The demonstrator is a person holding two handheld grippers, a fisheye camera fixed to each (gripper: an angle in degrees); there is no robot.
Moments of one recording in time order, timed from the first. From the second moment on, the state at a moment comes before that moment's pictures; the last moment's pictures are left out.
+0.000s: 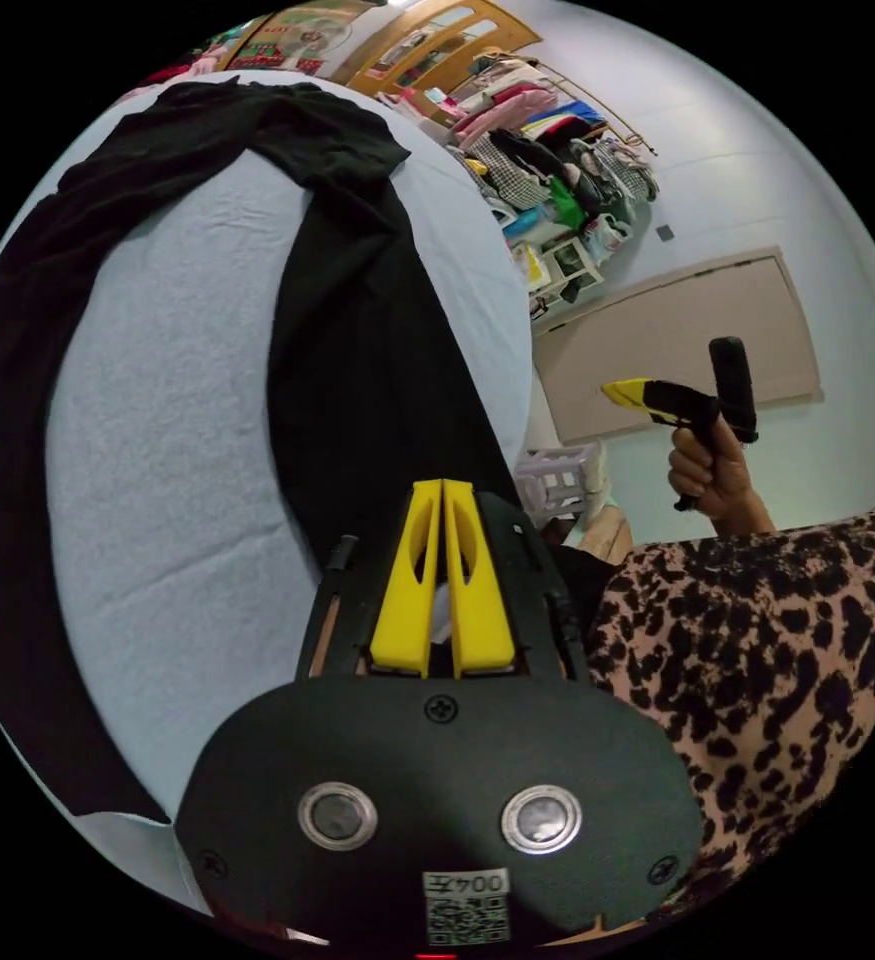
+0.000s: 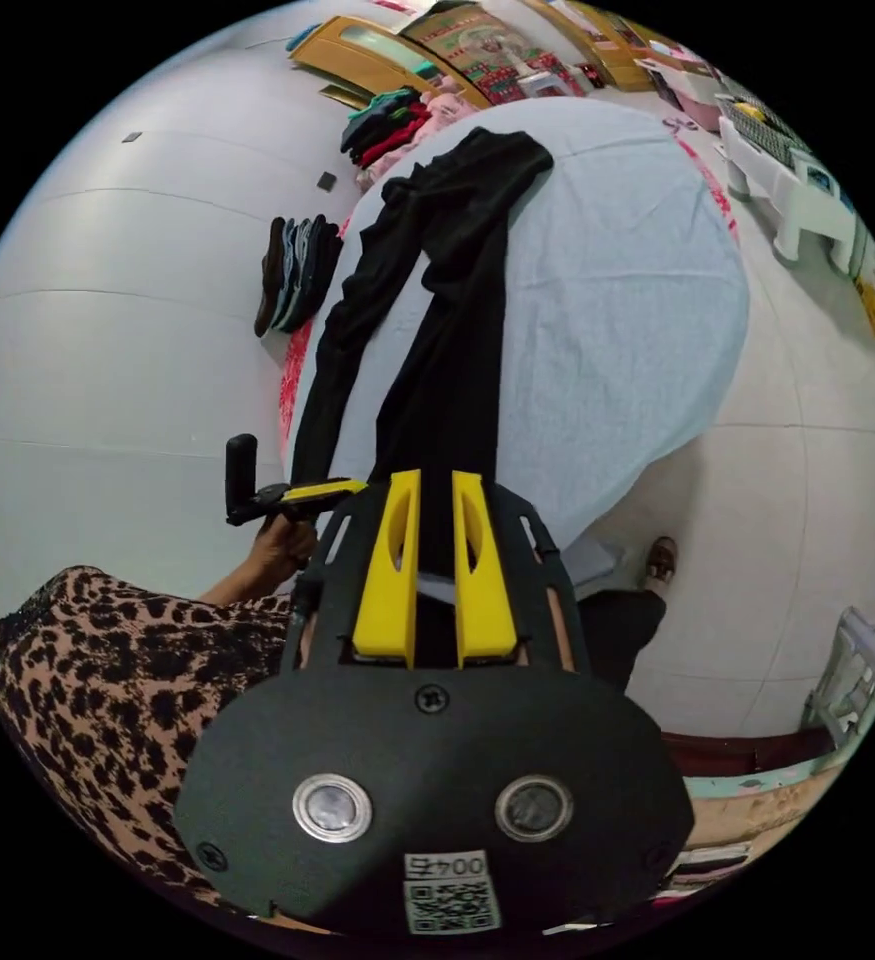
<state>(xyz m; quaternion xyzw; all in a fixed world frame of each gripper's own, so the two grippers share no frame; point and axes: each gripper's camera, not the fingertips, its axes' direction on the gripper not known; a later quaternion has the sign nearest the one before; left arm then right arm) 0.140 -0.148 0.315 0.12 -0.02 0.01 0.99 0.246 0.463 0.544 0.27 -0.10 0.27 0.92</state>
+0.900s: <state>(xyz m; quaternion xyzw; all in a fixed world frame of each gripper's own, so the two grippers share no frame) 0.235 -0.235 0.434 0.10 -0.21 -0.34 0.91 0.450 0.396 0.276 0.17 -0.16 0.05 0.97</state>
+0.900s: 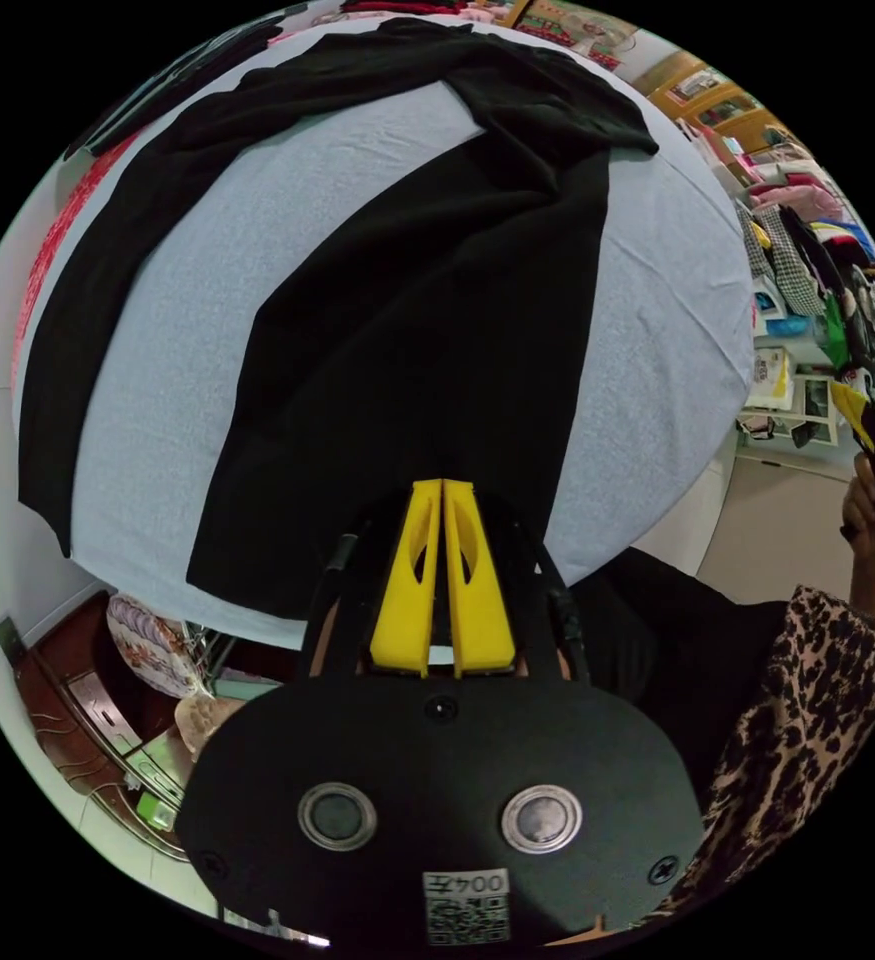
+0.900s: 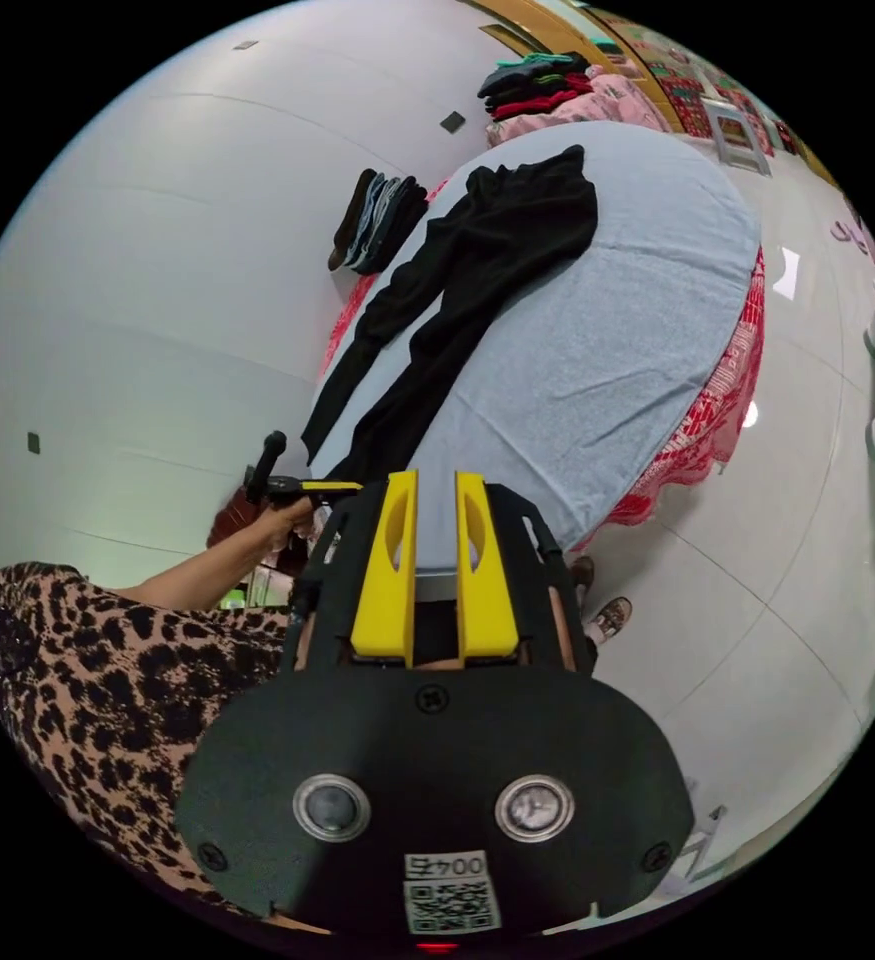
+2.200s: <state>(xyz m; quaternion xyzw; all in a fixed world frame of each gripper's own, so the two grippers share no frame) 0.206 -0.204 0.433 0.26 -0.07 -0.57 0.77 0.355 -0.099 -0.017 -0.23 0.22 -0.20 0.93</state>
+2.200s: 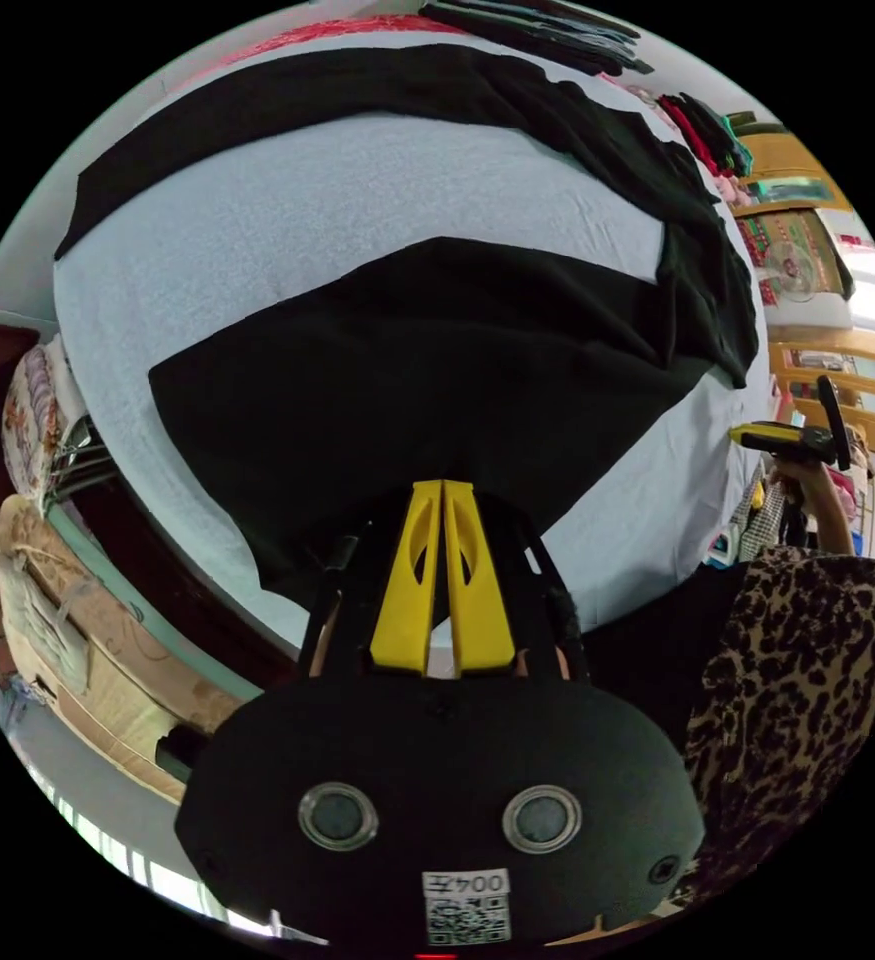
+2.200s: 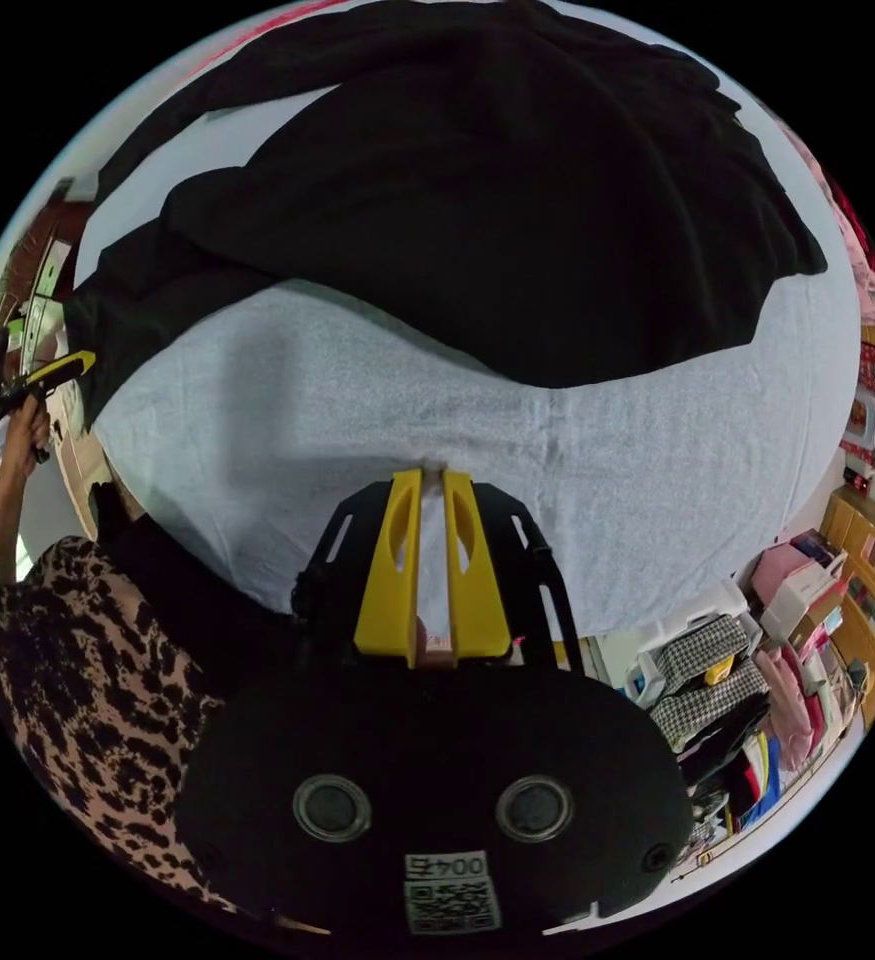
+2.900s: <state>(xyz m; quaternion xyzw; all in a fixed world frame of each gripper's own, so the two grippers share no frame) 0.171 -0.247 0.379 0.20 -0.13 -0.45 0.86 0.318 -0.114 -0.124 -0.18 0.27 -0.14 0.94</state>
